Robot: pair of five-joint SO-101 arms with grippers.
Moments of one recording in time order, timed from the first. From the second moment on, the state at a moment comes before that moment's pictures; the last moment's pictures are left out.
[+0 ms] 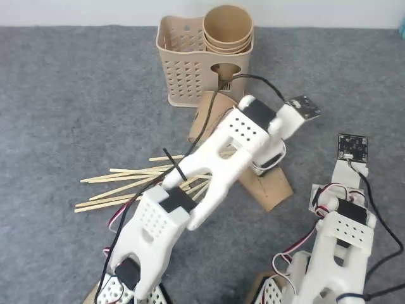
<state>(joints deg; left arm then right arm) 38.1 41.6 -37.1 98.8 -6.9 21.5 -48.6 73.0 45.9 13.8</state>
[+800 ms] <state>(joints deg) 33.5 10.2 -28.6 98.8 -7.1 21.5 -48.6 73.0 44.7 13.8</state>
